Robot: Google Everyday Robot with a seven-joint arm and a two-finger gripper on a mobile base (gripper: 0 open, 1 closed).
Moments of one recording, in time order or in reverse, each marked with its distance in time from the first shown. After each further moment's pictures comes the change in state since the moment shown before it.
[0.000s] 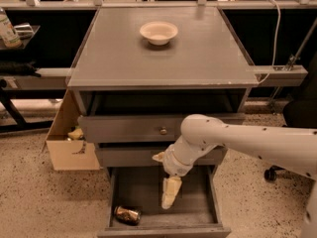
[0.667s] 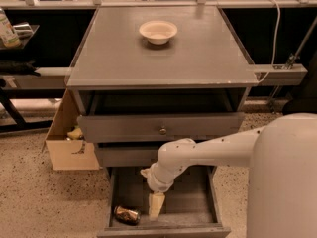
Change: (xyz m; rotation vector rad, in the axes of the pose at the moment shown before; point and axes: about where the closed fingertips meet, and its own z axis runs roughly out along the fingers) arm 0.013 -0.019 0.115 0.048 0.088 -0.080
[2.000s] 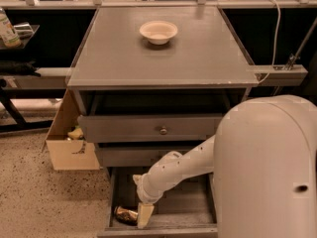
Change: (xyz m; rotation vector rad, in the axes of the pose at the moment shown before) arm -0.022 0.006 0.039 0.117 0.023 0.016
